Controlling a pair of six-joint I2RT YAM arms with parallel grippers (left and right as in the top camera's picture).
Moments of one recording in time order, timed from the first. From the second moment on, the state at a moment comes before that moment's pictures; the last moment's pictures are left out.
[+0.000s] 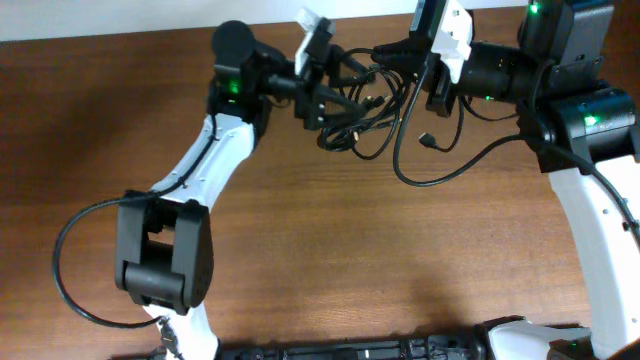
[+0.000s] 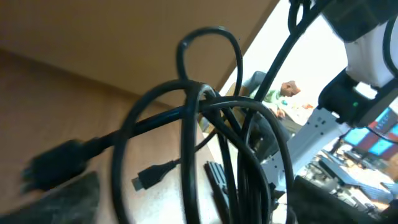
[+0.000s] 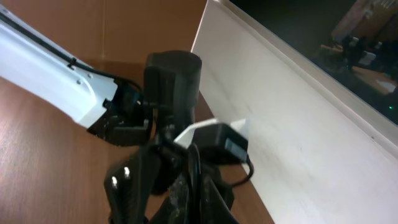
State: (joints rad) left arm -0.32 1.98 1.48 0.74 1.56 -0.69; right arm 0.16 1.44 1.73 -0.66 -0.91 -0.64
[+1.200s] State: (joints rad) left arm -0.31 1.98 1.48 0.98 1.01 -0.94; right arm 0.16 1.49 1.73 -0.79 -0.44 0.06
